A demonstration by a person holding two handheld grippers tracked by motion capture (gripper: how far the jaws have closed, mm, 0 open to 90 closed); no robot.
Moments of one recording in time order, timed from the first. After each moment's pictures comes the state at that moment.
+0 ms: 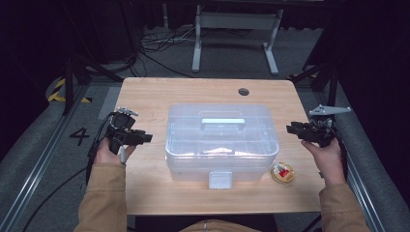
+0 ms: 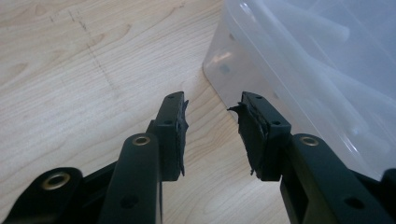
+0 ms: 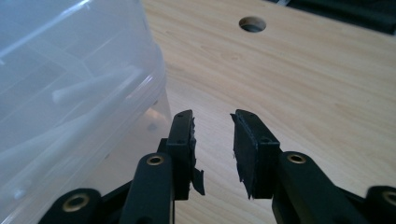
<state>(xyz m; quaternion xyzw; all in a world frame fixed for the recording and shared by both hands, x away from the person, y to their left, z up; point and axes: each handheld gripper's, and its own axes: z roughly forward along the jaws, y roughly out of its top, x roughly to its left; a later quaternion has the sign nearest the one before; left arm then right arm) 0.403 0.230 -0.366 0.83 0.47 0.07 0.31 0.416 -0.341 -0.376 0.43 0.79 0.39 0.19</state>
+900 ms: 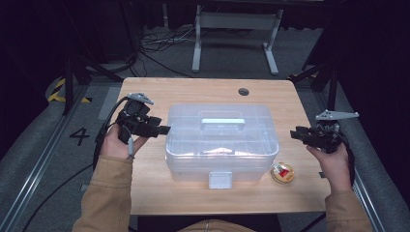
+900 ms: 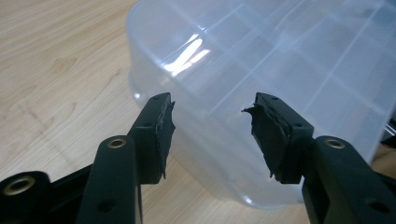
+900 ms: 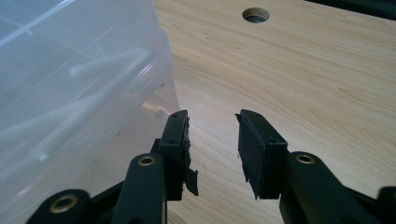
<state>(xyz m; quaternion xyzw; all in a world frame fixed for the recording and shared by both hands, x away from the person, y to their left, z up) 0.398 0.184 -0.301 0.86 0.36 0.06 0.36 0.401 -0.354 -0.379 0.44 0.79 0.39 0.17</state>
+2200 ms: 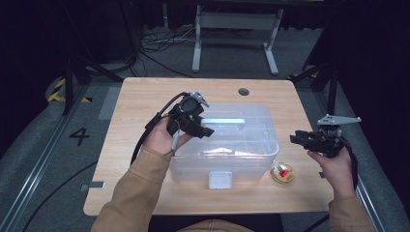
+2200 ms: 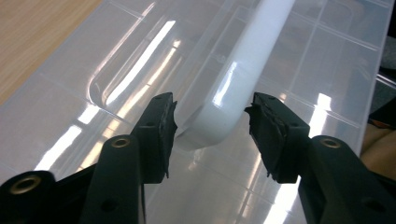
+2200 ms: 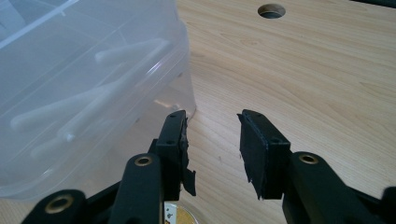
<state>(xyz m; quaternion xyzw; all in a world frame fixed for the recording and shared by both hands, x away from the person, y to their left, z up) 0.416 0.068 -0.303 0.91 0.25 0.04 0.32 0.391 -0.357 -0.385 0.43 0.79 0.41 0.15</state>
